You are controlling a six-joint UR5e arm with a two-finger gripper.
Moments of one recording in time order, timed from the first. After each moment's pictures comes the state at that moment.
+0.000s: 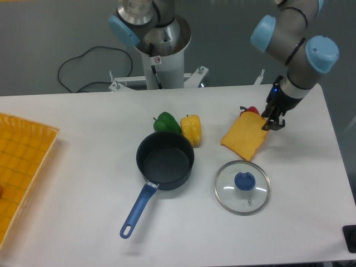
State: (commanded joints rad) arm 2.94 -1.91 -1.71 -1.21 1.45 2.58
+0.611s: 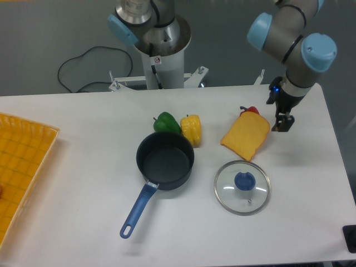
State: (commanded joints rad) arm 2.98 -1.89 -1.75 -1.20 1.62 2.41
